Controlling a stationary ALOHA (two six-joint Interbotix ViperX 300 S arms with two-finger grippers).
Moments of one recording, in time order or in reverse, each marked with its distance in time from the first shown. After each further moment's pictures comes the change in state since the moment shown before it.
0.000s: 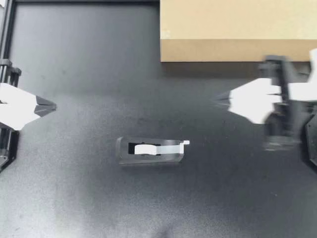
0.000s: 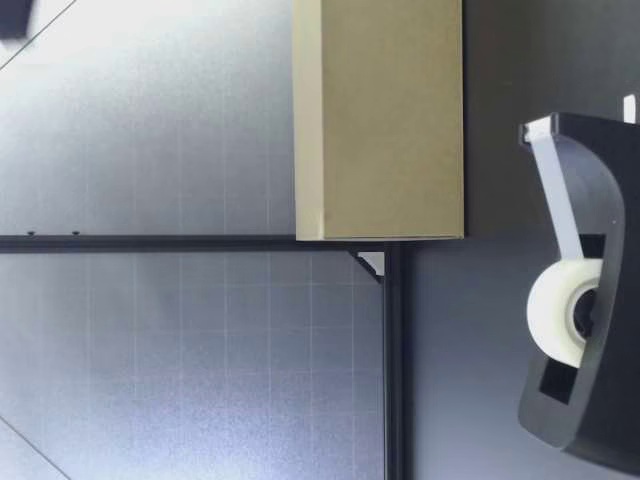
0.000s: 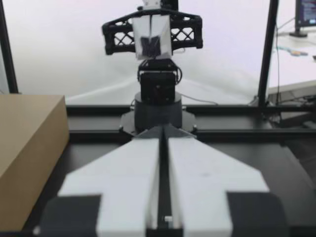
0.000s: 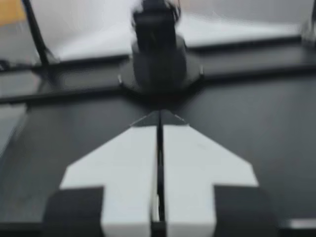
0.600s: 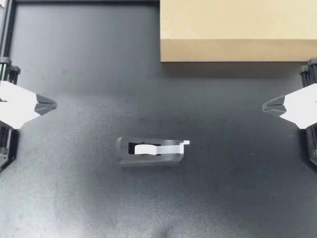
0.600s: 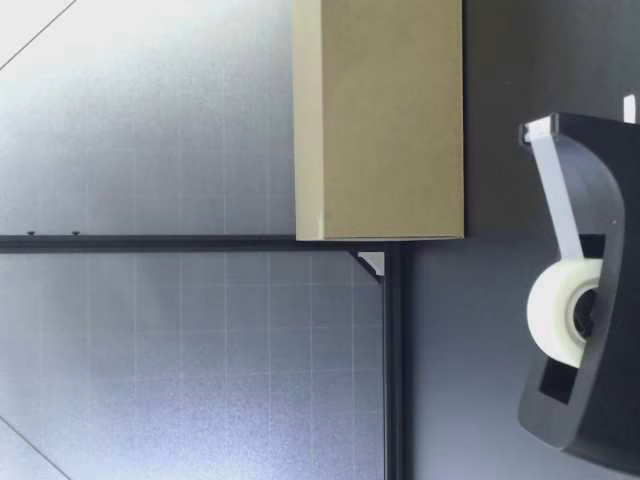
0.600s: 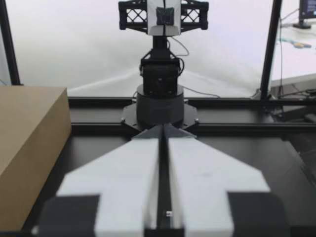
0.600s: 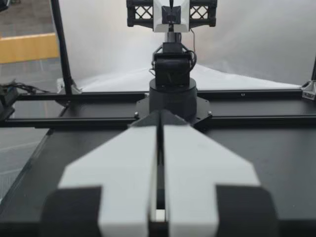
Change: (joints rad) left arm 0.009 -0.017 -0.028 0.002 0.066 -0.006; right arm 0.048 -0.397 0.225 -0.046 -0.061 -0.054
